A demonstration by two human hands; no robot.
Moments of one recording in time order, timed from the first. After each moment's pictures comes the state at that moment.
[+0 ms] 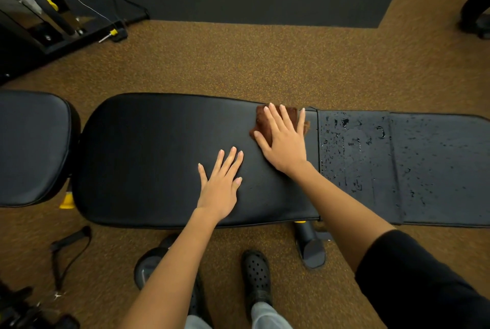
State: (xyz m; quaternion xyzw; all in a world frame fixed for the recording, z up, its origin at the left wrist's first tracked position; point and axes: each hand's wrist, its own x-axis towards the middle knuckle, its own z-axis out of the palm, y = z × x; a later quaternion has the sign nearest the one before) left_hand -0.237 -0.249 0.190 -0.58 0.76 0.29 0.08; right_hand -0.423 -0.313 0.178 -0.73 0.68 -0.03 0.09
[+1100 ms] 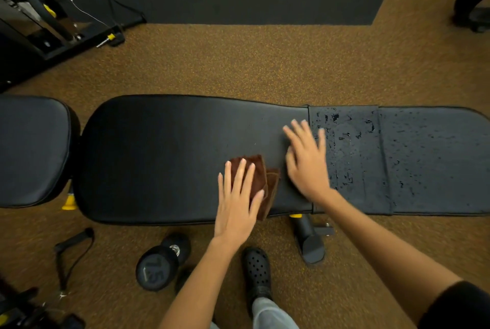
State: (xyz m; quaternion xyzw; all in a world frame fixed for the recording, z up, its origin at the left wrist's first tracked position) left_hand -0.273 -0.188 0.201 -0.58 0.77 0.26 -0.06; right_hand -0.466 -0.245 0.202 -0.70 0.69 -0.16 0.12
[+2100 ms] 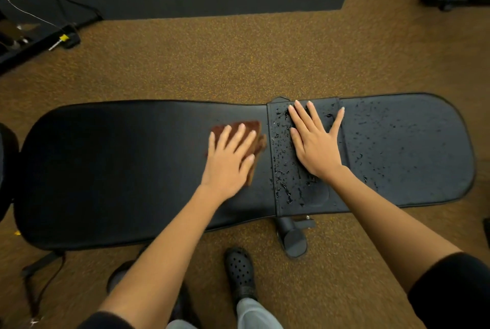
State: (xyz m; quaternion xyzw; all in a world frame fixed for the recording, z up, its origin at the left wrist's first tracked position) left_hand -0.347 -0.283 0.195 -0.47 0.86 0.21 -0.01; right_hand -0.578 -0.263 0.197 -0.70 0.71 0.02 0.04
